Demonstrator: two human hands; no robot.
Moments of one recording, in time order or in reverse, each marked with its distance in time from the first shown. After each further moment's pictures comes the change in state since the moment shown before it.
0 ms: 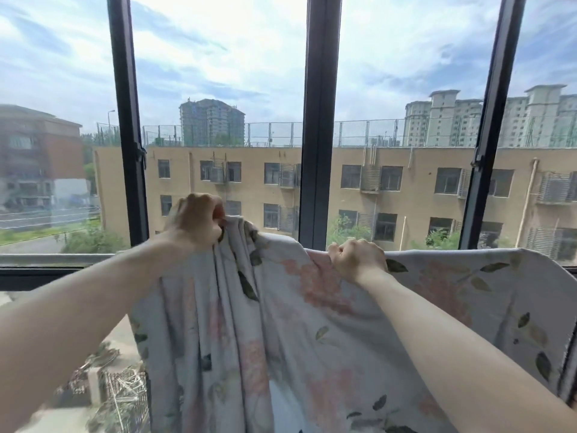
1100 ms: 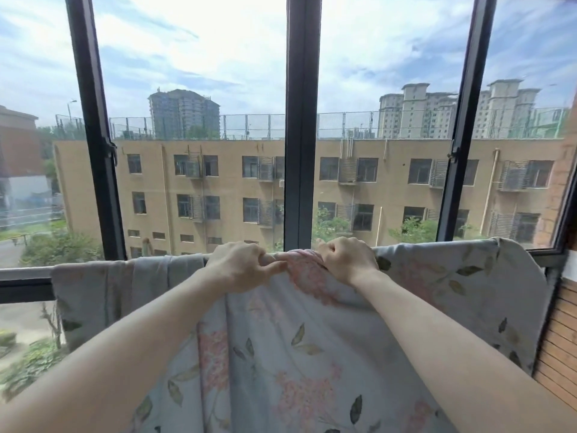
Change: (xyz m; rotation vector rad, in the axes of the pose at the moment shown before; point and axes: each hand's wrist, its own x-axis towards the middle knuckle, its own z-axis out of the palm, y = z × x) left_hand -0.019 0.052 0.079 0.134 -0.430 0.150; right_hand -0.011 -0.007 -0.003 0.156 -0.014 0.037
